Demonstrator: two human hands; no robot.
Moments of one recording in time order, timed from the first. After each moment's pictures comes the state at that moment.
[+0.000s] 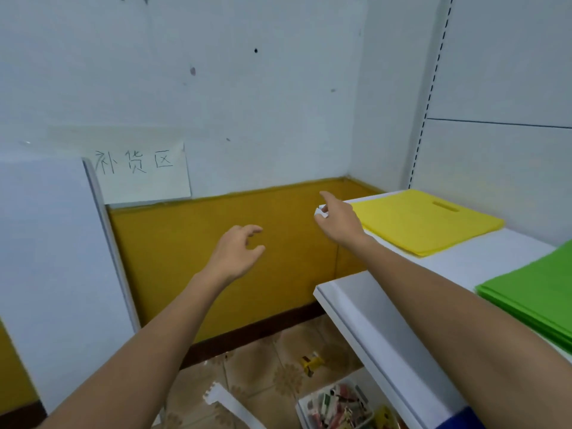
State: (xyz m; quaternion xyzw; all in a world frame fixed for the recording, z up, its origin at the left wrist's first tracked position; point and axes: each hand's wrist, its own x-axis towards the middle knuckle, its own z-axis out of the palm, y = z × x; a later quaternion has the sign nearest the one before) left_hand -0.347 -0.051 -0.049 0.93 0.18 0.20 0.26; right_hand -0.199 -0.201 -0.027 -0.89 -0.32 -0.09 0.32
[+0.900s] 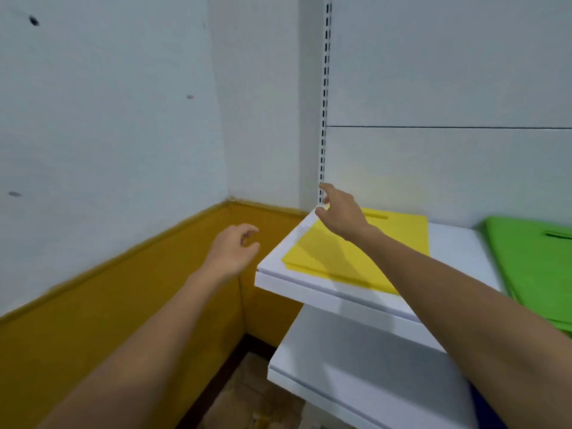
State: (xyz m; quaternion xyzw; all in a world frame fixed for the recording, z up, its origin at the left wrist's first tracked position) left_hand -0.027 0.027 -0.038 0.93 -0.12 0.13 0.32; right_hand -0.016 -0.191 -0.002 -0.94 -0.02 -0.21 0.27
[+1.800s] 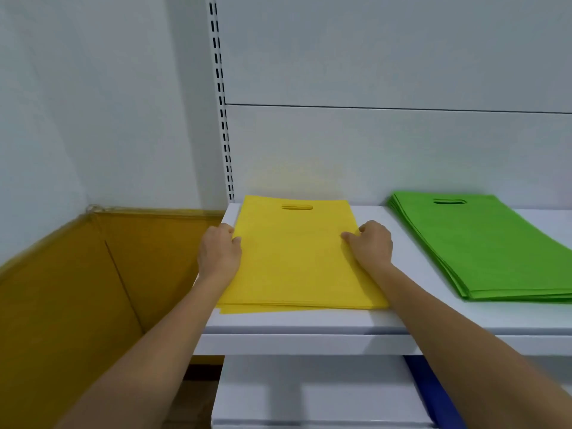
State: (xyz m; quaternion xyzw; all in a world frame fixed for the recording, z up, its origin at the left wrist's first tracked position) left_hand 0.103 -0.105 -0.084 0.91 -0.18 0.10 0.35; right_hand -0.033 -0.316 -0.077 -0.82 0.43 -0.26 0.27
